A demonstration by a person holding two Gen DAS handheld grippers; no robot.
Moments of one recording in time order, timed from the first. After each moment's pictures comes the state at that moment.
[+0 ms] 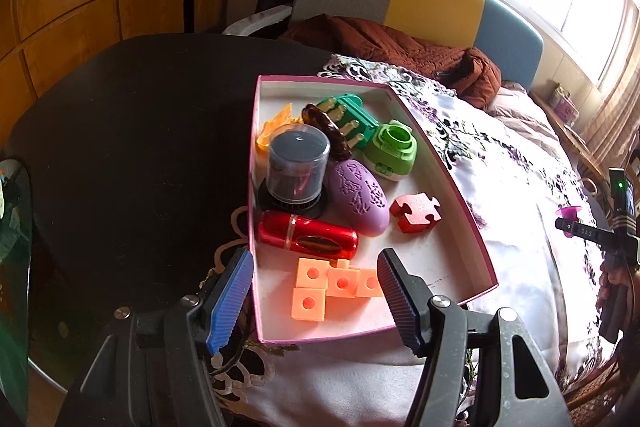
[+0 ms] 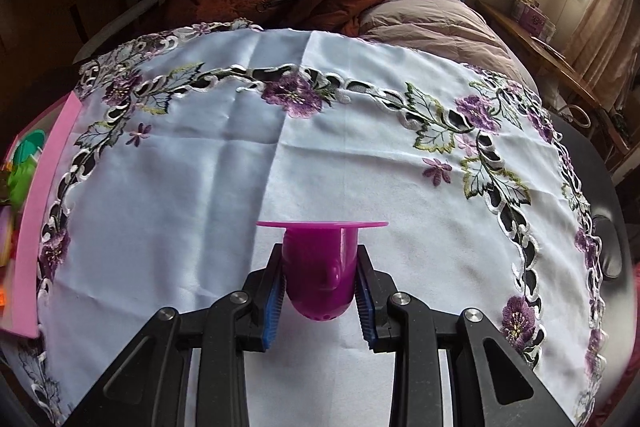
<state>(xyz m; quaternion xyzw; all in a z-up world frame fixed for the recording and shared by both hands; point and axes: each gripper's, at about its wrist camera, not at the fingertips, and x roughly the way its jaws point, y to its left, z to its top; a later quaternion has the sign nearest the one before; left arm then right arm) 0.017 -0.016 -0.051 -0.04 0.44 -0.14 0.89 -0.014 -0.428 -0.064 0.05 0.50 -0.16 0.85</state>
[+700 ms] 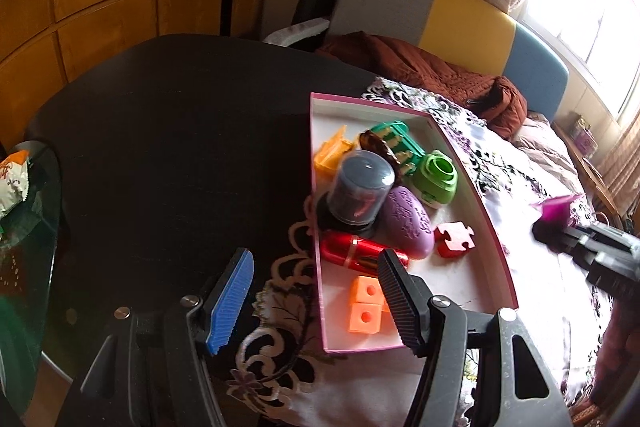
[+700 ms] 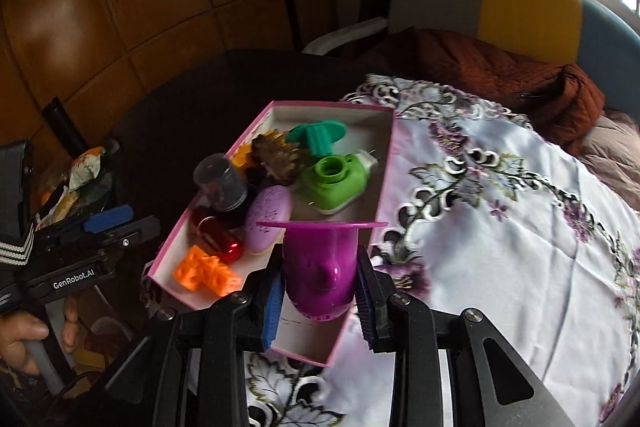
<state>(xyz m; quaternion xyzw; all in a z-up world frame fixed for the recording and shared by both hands) 0.023 0.023 -0.045 -0.07 0.43 -0.09 0.90 0.002 -0.180 -0.011 -0.01 0.44 0.15 0.89</state>
